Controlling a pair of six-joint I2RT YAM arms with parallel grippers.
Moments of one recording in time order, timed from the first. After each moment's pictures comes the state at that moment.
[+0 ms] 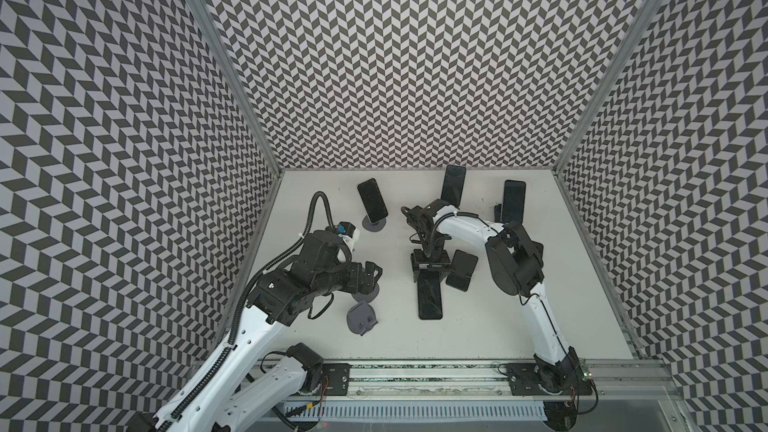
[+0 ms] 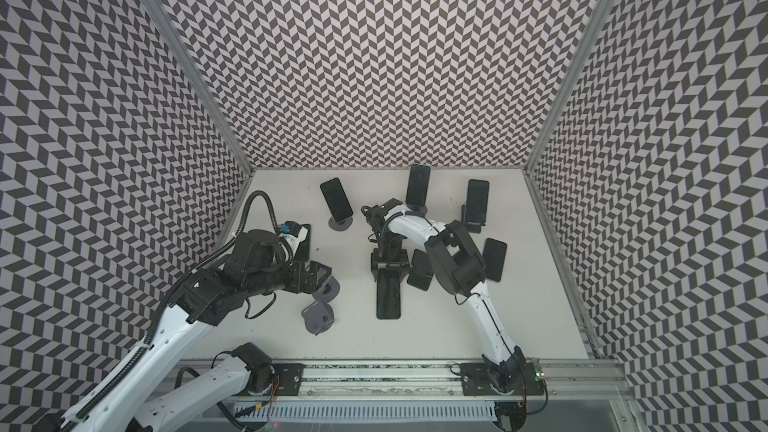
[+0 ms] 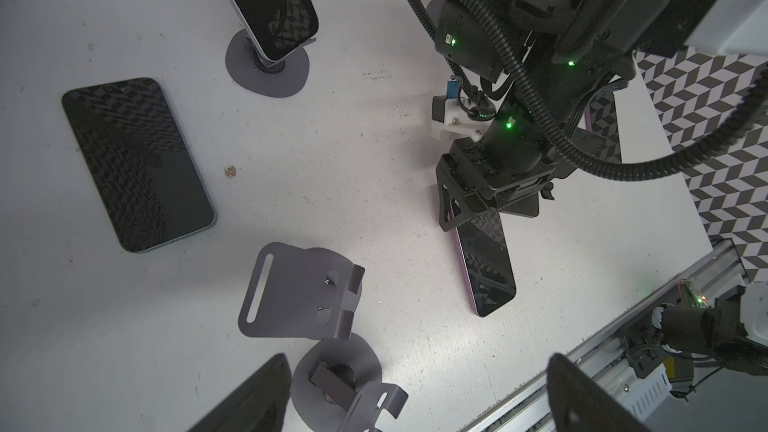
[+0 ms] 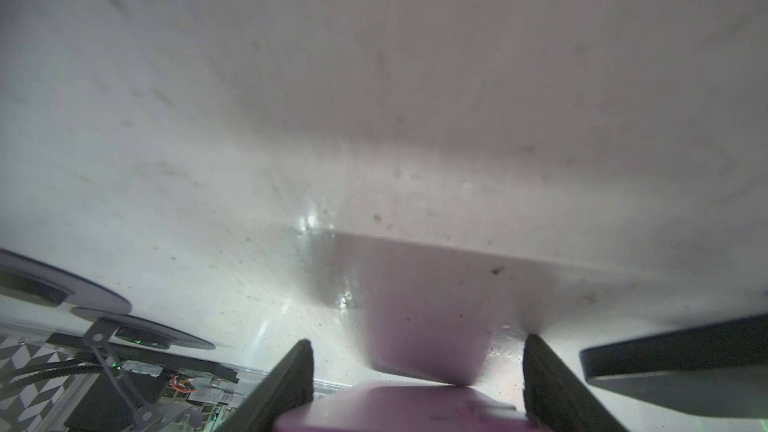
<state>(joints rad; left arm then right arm) -0.54 0.83 0.96 -0.92 0.14 -0.36 0.69 2.31 1.86 -1.34 -0.36 0.60</state>
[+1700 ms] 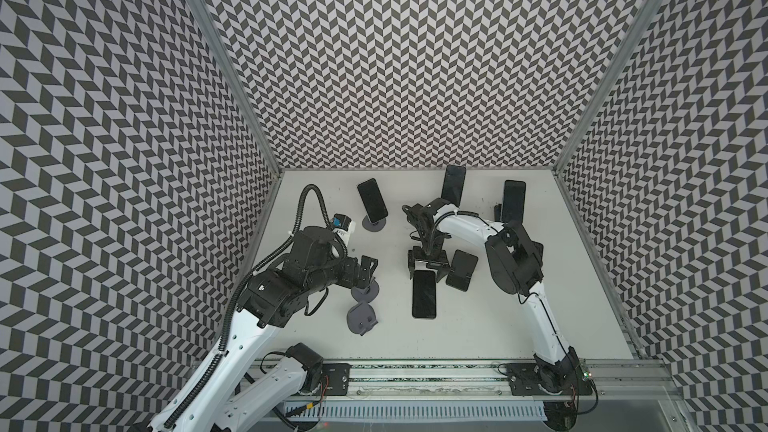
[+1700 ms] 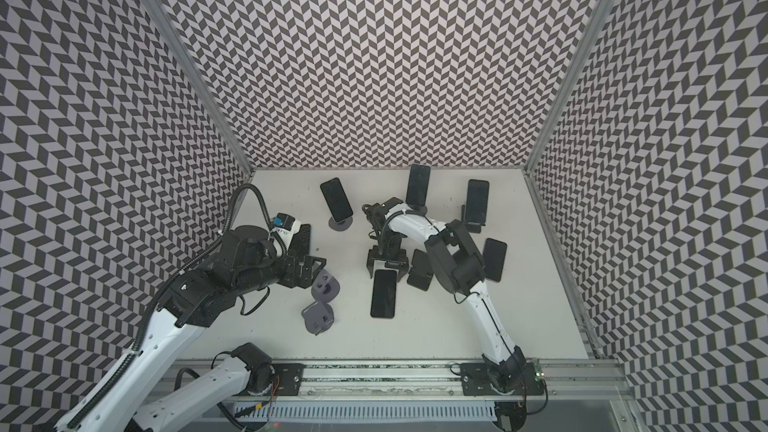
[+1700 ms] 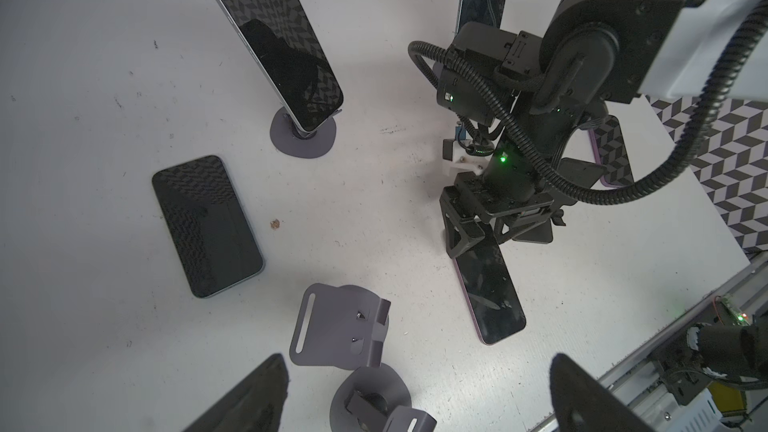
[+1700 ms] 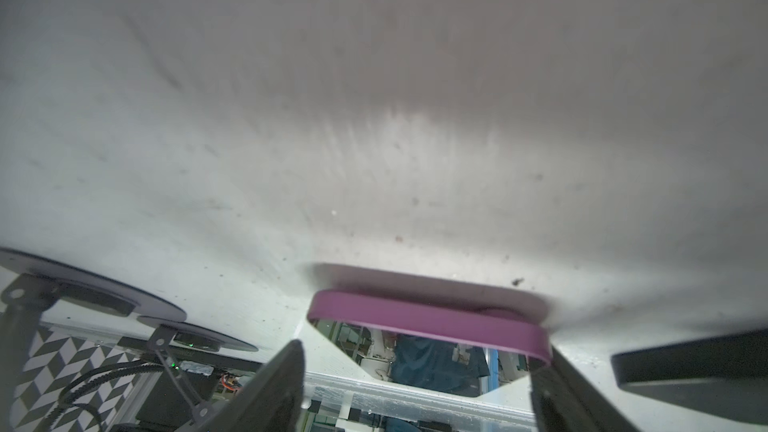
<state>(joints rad) -0.53 0.82 1.03 -0.91 0.07 -0.26 0.68 2.32 1.88 -1.33 -0.40 0.71</state>
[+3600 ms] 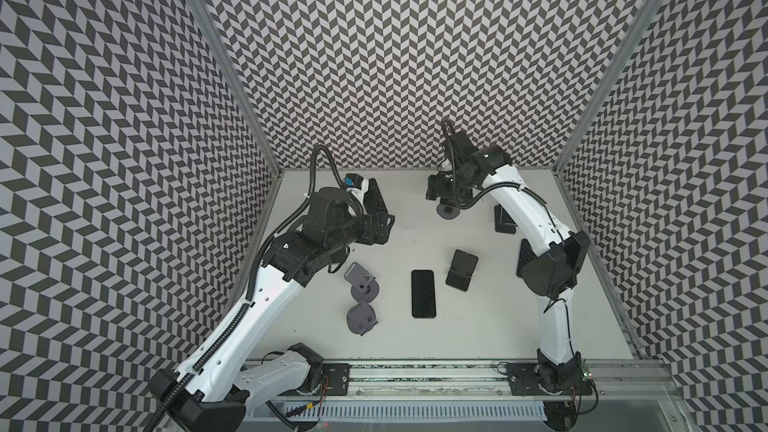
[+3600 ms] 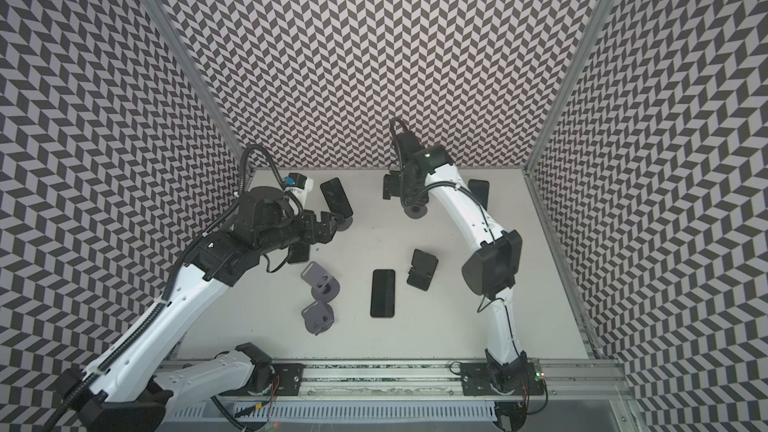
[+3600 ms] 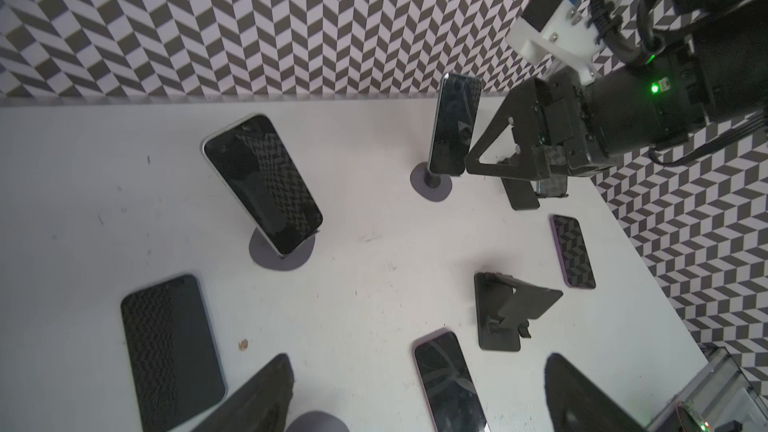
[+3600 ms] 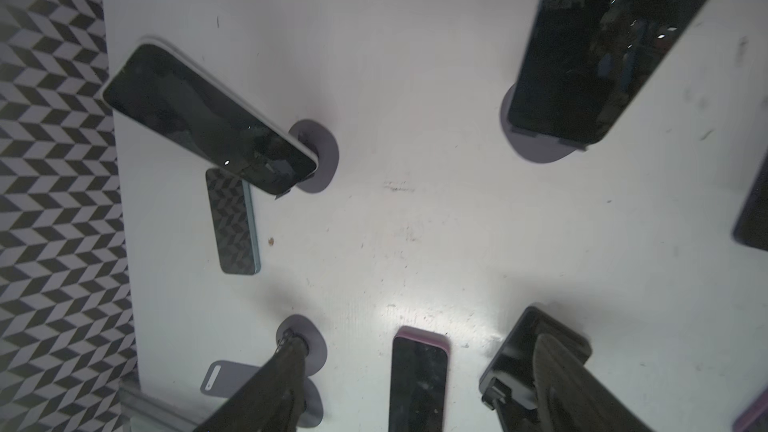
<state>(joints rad) -0.53 1.12 1.26 -0.64 0.06 -0.32 0.47 2.08 2.31 -1.29 -0.06 0.50</state>
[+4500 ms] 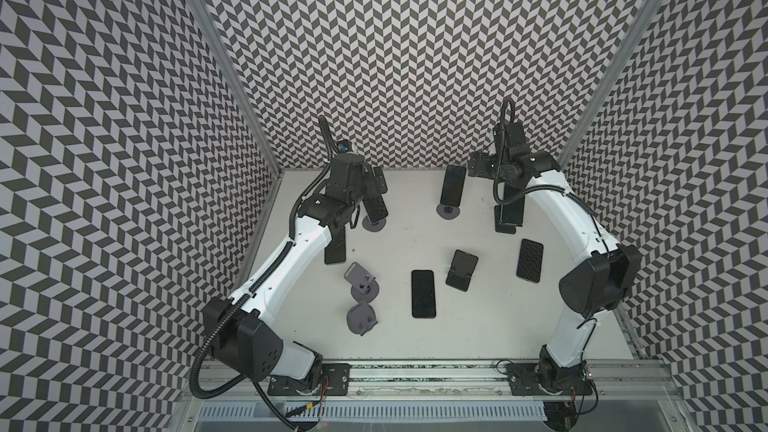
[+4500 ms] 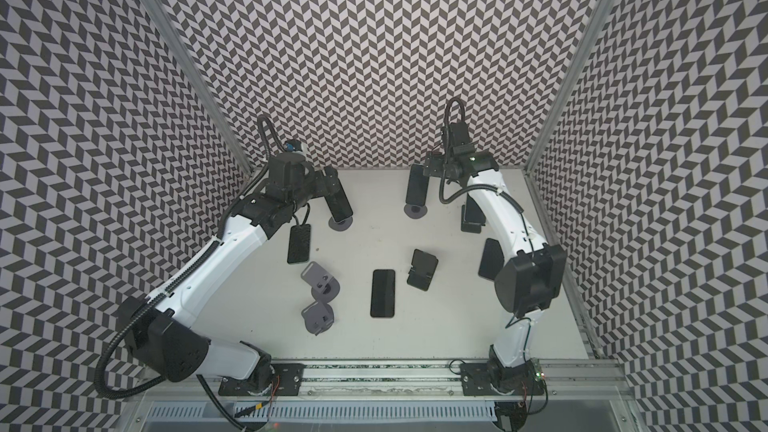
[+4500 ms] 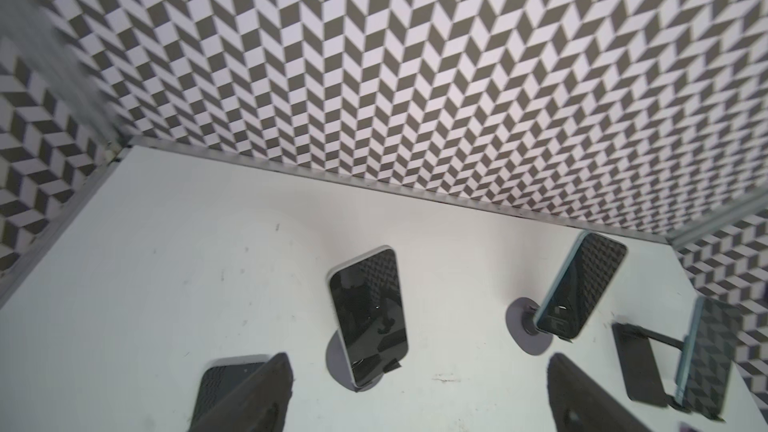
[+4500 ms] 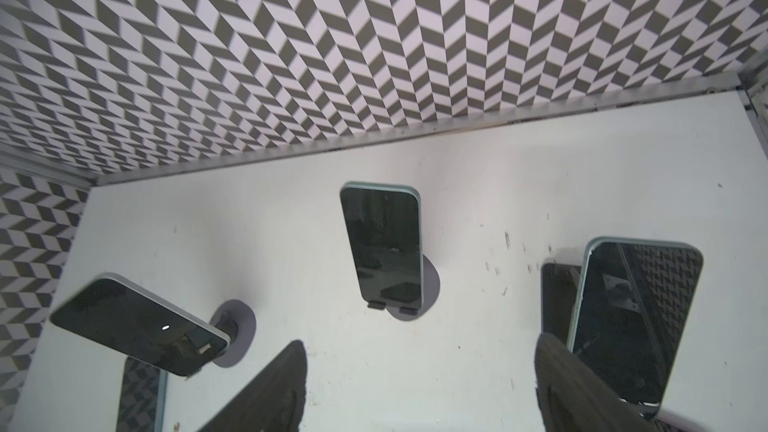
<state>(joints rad) -0.39 1.45 1.42 -0.45 -0.25 -0.44 0.29 1.85 1.98 -0.81 0.09 0.37</state>
